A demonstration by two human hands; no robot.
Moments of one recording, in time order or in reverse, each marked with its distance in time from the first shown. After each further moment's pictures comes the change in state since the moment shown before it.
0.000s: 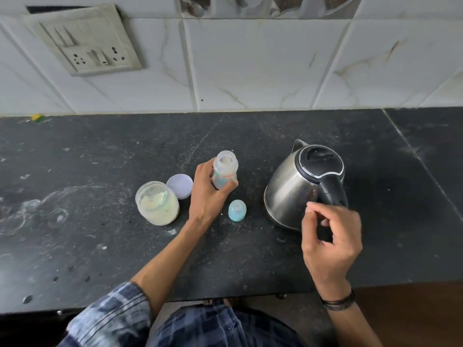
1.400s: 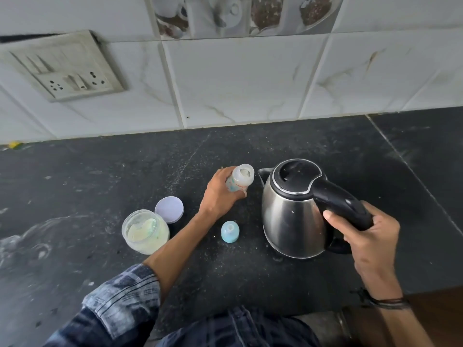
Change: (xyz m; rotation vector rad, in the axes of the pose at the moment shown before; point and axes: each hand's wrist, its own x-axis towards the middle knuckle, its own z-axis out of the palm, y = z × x) left_hand 0.065 0.008 0.040 0.224 -0.285 -0.037; right_hand 0.061 0.046 -0.031 0.364 -0.202 0.529
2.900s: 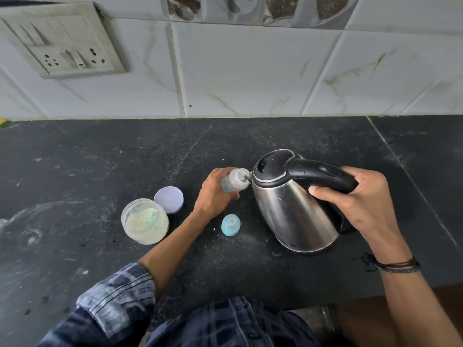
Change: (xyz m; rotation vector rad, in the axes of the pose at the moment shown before) left_hand -0.006 -0.026 -0.009 0.006 -0.017 -0.033; right_hand 0.051 -0.056 0.027 -0.343 -0.290 0.067
